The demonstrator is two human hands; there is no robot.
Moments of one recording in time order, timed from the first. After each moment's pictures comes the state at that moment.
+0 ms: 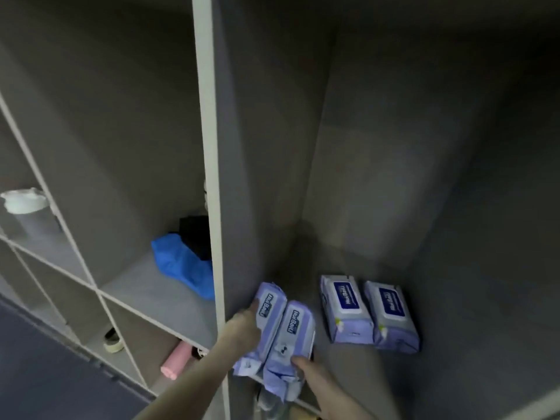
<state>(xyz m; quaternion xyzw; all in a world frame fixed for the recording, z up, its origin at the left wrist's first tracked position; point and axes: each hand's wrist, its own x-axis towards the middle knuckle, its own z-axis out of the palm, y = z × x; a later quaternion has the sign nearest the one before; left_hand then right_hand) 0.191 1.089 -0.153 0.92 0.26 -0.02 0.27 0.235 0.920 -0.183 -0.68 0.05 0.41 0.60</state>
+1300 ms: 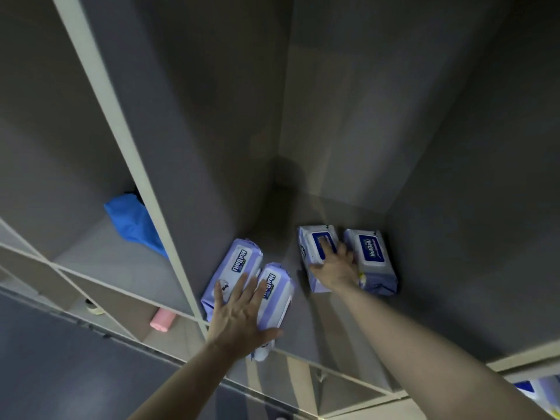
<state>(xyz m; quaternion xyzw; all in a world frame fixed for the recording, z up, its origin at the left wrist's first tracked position) 0.188 1.048 -0.215 0.99 0.08 0.04 0.05 0.371 0.893 -0.178 -0.98 -0.13 0.09 0.07</state>
